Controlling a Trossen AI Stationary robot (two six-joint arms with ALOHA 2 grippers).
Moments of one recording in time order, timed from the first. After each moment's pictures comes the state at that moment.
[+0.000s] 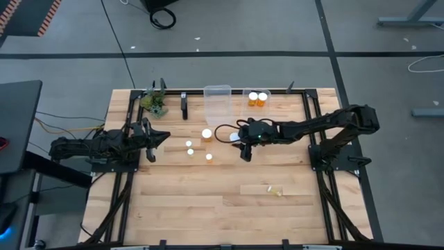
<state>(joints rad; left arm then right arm) -0.04 0.03 0.09 0.00 -0.35 -0.12 -0.07 1.49 0.79 0.05 0.13 0.13</state>
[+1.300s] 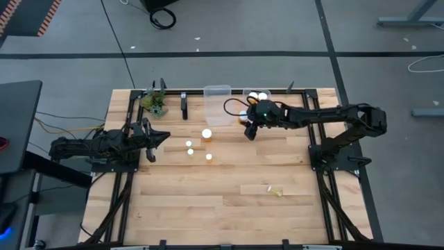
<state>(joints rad) -0.05 0.03 0.09 0.00 -0.35 -0.12 -0.31 1.39 0.79 -0.07 0.15 0.12</state>
